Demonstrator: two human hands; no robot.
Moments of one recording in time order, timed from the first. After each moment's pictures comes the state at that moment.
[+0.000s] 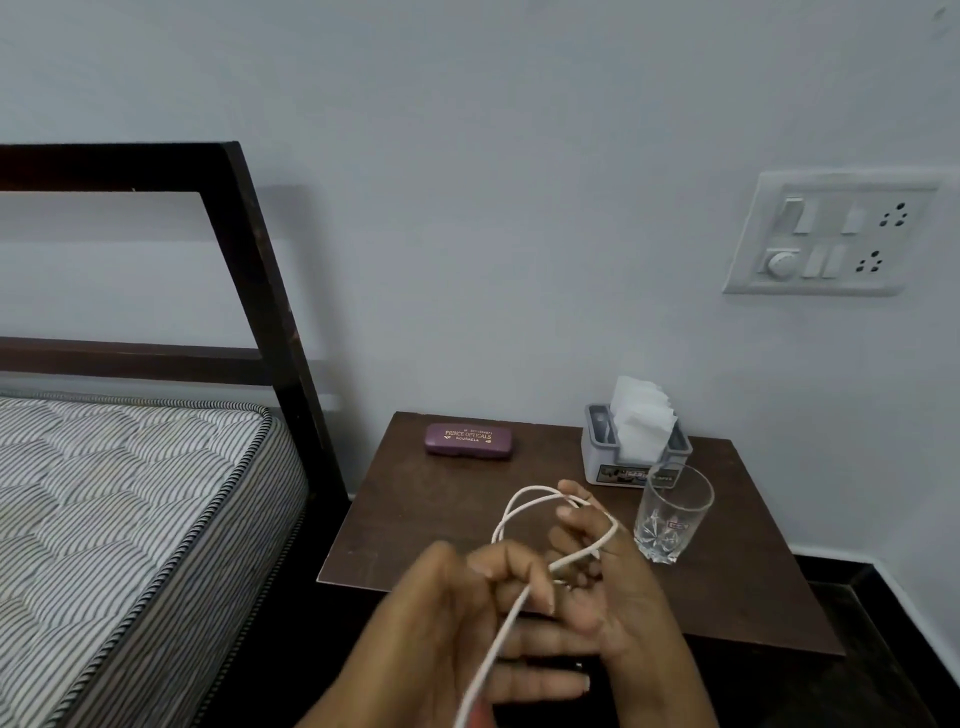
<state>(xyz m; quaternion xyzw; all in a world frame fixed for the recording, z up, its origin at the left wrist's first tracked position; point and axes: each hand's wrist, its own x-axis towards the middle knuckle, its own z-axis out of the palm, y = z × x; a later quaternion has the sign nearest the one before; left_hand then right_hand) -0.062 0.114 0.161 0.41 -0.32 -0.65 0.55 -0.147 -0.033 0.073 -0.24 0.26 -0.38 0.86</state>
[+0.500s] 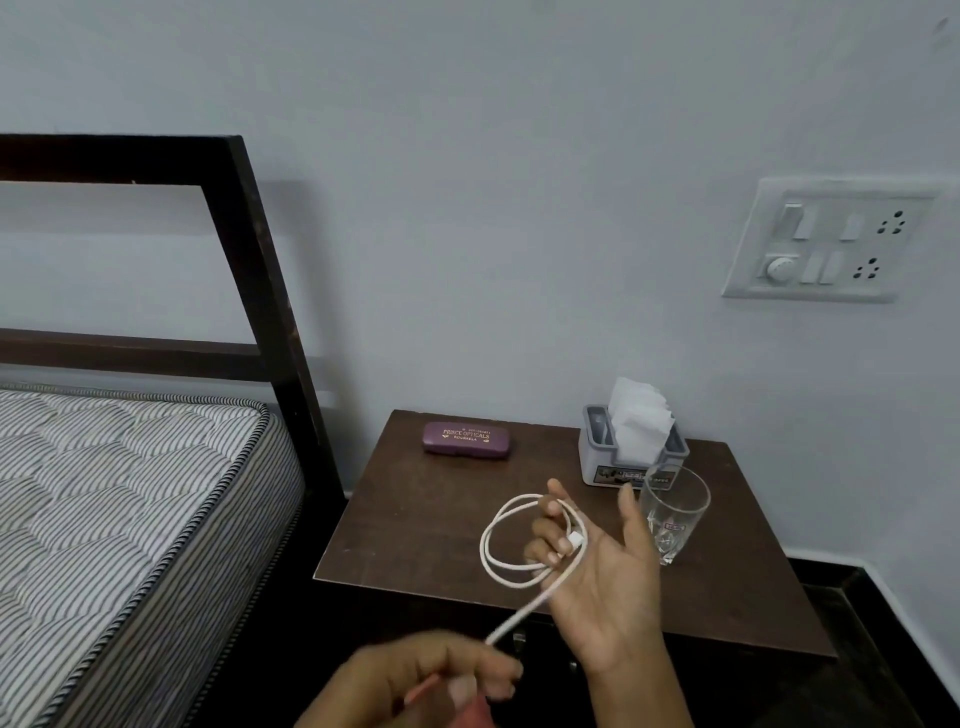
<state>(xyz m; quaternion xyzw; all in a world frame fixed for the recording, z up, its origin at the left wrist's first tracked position) -0.035 0.151 0.124 0.59 -0.47 -0.46 0.48 -0.144 -0.022 0.076 -0.09 0.13 -0.38 0.91</state>
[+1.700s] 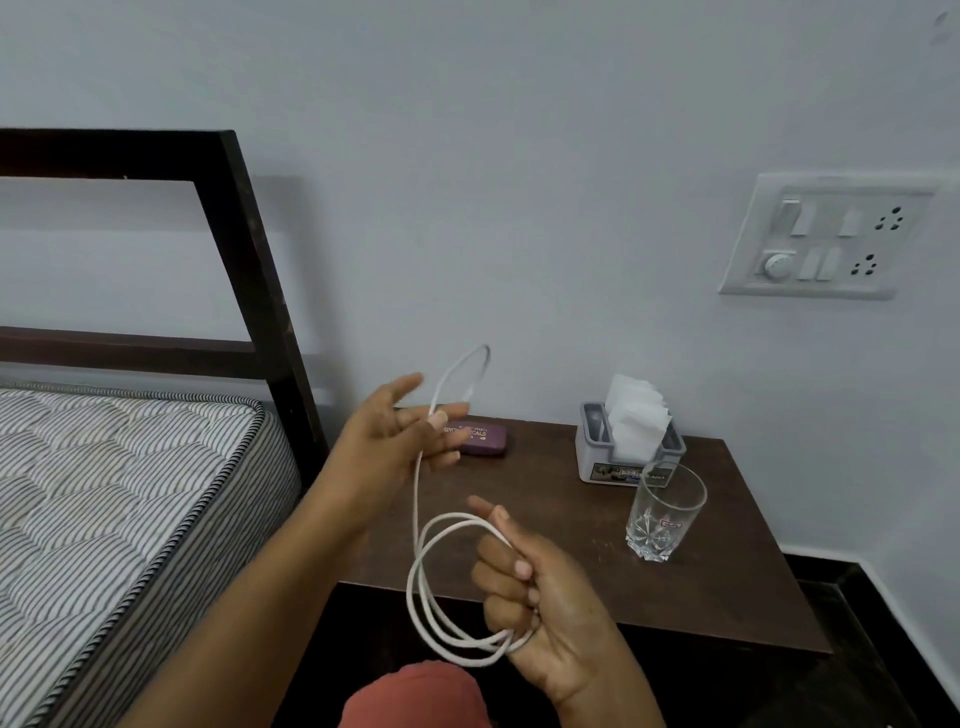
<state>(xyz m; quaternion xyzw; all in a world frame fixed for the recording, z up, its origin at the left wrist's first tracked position) 0.009 0.058 0.178 0.57 -0.34 -0.36 0.66 -0.131 0.013 0.103 -0.19 0.22 -0.23 0.93</state>
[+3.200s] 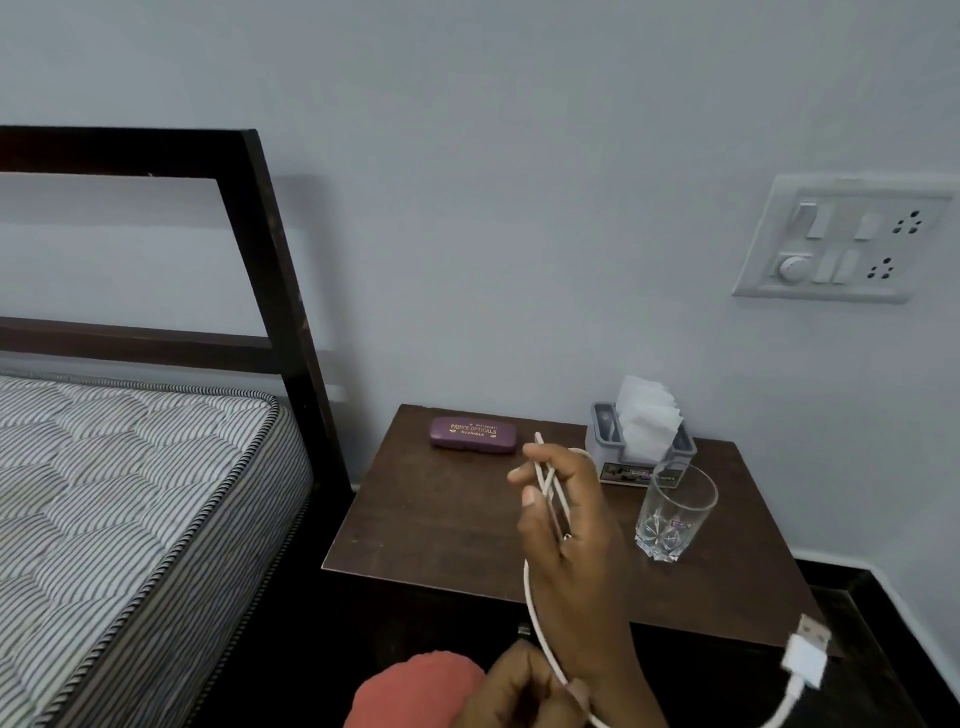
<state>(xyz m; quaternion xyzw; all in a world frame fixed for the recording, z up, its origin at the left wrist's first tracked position) -0.115 0.068 0.098 0.64 -0.38 -0.50 0.44 -0.132 0.024 0.119 -0.72 0.23 -0.53 0.39</state>
